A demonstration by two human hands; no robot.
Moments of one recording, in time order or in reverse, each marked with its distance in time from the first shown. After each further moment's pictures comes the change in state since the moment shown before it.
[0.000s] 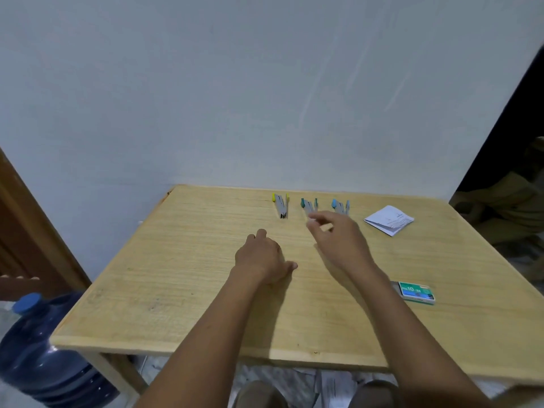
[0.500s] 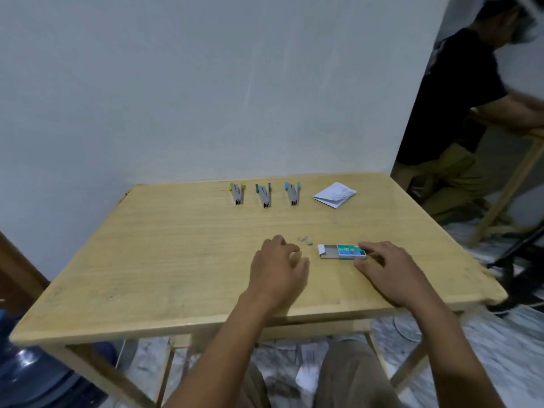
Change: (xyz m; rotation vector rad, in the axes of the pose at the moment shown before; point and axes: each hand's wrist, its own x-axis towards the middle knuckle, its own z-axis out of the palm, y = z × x) left_hand -0.073 0.094 0.059 -0.322 0.282 0.283; right_hand -0.107 0.121 -0.130 -0.297 -0.063 0.221
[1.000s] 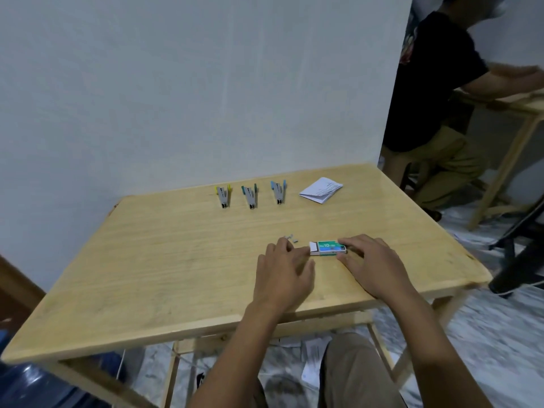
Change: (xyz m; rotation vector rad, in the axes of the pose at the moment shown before) left_hand -0.005 0.024 0.033 0.101 0.015 0.103; right_hand 0.004 0.008 0.014 -0.051 0.091 -0.092
